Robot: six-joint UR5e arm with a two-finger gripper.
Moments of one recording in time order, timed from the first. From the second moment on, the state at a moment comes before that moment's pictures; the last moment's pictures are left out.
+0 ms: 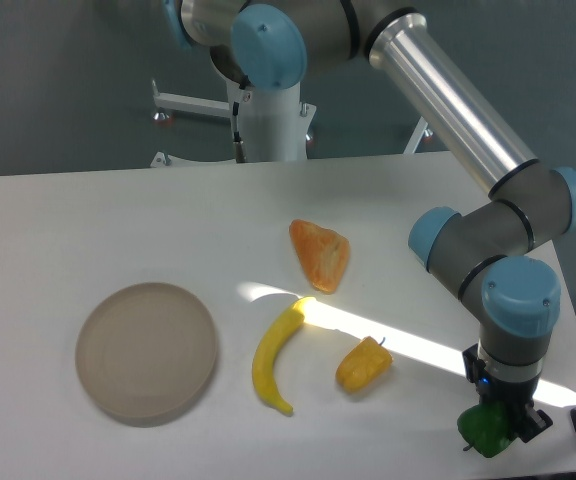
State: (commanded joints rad) arm 2.35 -2.58 -0.60 -1.24 1.62 1.58
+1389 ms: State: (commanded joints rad) arm 2.22 -2.21 -0.96 -1.42 1.53 1.26
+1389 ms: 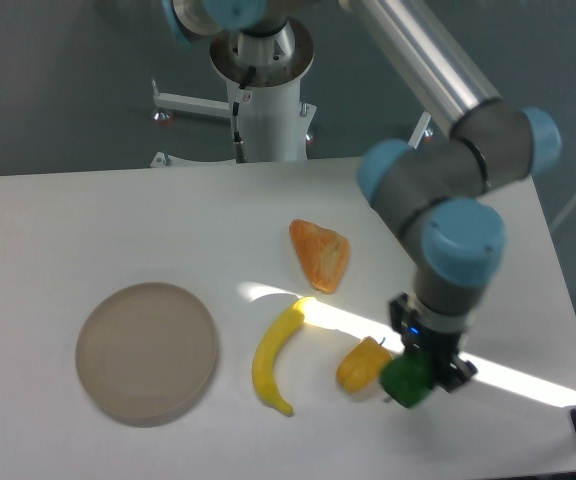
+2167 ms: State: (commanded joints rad) arm 1.99 -2.12 -1.23 -1.09 1.33 0.90
